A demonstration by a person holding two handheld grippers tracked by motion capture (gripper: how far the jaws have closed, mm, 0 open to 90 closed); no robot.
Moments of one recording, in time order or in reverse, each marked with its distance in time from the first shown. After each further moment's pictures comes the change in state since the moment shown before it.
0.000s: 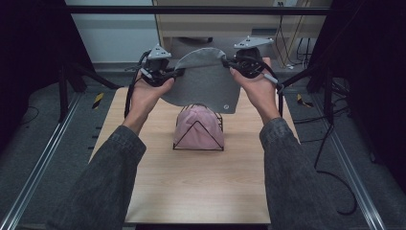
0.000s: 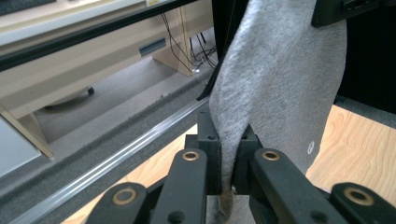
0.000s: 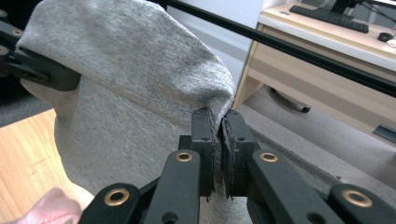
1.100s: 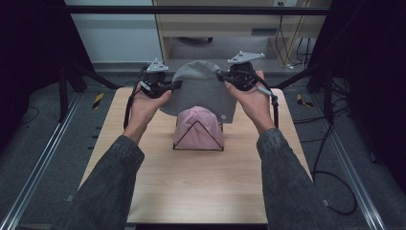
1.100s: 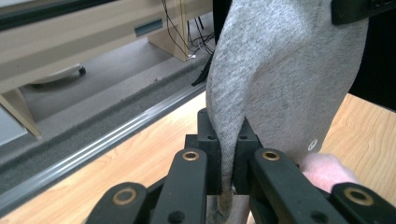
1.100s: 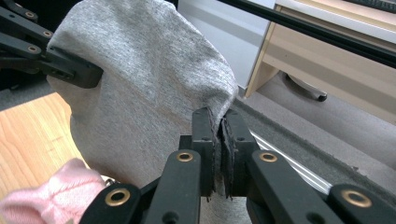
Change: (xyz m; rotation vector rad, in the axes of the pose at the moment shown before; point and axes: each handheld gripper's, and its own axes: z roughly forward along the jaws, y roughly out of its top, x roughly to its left) left arm 0.002 -0.042 0.008 0.038 -0.019 -0.064; right arm 0.021 -0.029 0.010 0.049 0.046 0.006
